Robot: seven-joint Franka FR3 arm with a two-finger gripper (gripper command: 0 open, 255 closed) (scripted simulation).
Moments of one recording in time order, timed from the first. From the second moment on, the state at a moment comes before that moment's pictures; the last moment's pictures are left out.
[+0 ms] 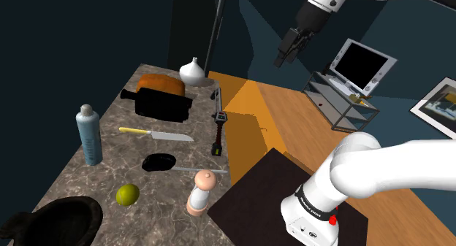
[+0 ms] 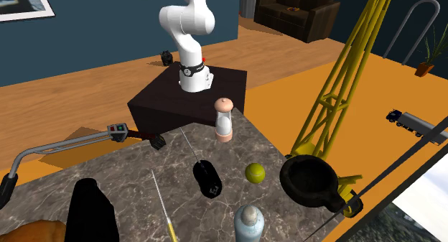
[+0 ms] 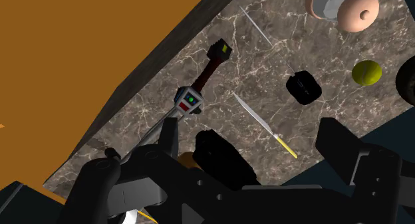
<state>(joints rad) -0.01 -0.82 0.03 -2.29 0.01 1.60 -0.02</state>
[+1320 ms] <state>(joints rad) 0.06 -0.59 0.33 -2.56 0.18 2.09 0.29</state>
